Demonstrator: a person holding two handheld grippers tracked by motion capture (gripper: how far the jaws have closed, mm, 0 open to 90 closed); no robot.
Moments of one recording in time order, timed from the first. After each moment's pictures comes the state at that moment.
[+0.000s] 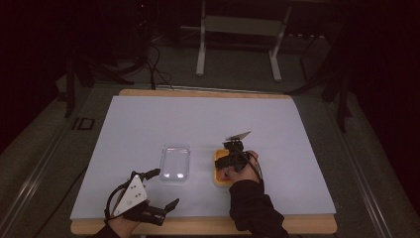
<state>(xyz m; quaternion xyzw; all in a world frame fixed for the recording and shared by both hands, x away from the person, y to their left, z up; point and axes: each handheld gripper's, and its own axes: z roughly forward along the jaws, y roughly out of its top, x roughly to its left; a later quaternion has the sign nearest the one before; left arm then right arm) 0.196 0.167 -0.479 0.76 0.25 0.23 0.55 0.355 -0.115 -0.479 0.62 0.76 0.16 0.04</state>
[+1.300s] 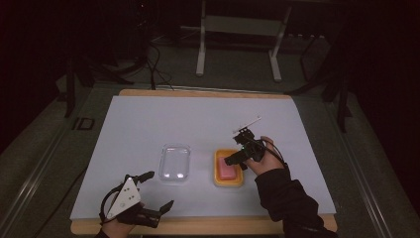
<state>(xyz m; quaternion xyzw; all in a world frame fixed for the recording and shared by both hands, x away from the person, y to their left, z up) 0.188 0.178 -0.482 0.76 0.27 0.23 0.55 0.362 -0.153 -0.433 0.45 0.86 0.21 0.06</state>
